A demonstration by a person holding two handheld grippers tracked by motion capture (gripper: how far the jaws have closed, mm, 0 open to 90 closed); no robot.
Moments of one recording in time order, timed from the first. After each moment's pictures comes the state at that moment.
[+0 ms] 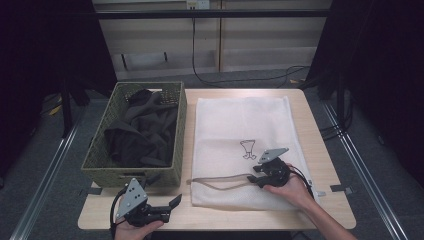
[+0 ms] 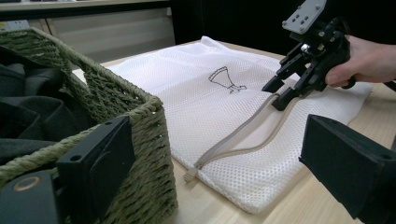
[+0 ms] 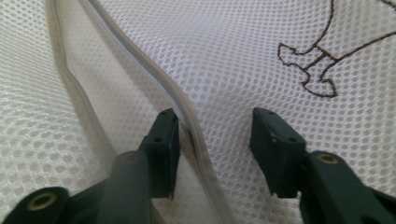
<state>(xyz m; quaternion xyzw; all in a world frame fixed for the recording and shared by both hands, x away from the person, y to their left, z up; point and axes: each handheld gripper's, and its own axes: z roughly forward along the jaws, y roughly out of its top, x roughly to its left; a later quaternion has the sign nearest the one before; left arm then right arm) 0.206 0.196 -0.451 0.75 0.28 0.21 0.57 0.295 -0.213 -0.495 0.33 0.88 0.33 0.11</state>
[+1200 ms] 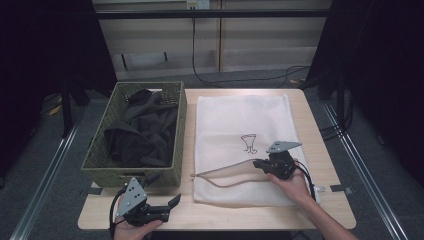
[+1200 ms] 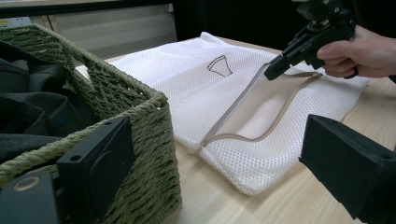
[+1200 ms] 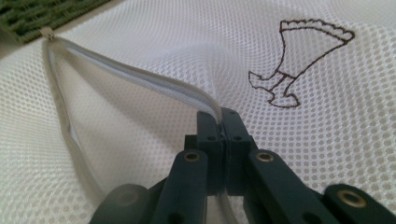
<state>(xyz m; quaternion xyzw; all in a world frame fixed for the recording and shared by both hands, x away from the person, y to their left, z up) 0.207 0.198 -0.451 0.75 0.28 0.21 0.56 0.300 -0.225 -0.476 0.40 0.82 0.40 0.14</state>
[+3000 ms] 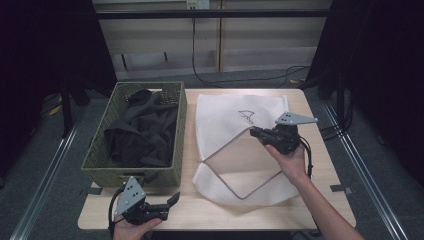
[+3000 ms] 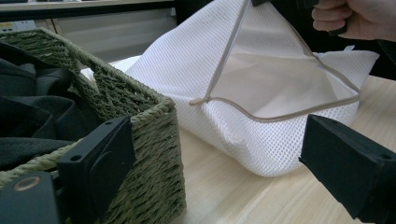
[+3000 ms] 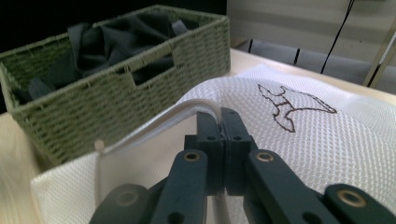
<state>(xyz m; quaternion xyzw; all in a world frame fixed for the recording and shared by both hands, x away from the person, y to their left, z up) 0.210 0.200 -0.450 0.75 0.28 0.22 0.56 0.324 -0.220 -0.394 0.38 0.73 0.53 0.18</state>
